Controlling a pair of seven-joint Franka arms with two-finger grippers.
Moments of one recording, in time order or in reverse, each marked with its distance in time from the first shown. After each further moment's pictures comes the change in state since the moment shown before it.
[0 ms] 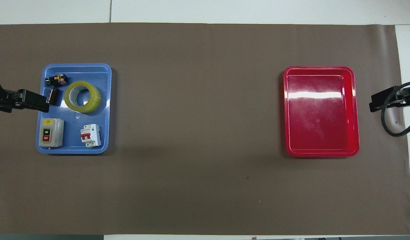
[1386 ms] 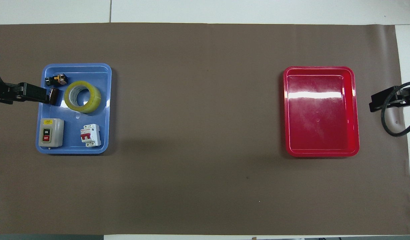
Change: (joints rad) left arm 0.028 0.012 -0.001 -0.062 0.000 0.164 0.009; right arm 0.000 0.000 0.000 0.000 0.000 0.000 0.000
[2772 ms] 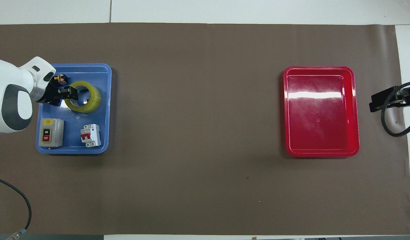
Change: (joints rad) left arm 0.088 0.329 -0.002 -0.227 0.000 0.563 -0.020; right arm 0.000 0.000 0.000 0.000 0.000 0.000 0.000
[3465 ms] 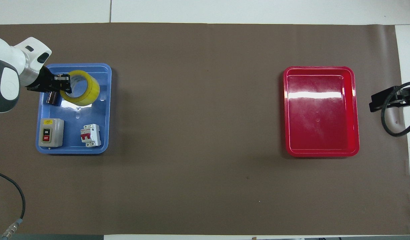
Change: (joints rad) left arm -0.077 0.002 -0.008 0.282 0.000 -0.371 -0.128; right arm 0.000 0.000 0.000 0.000 0.000 0.000 0.000
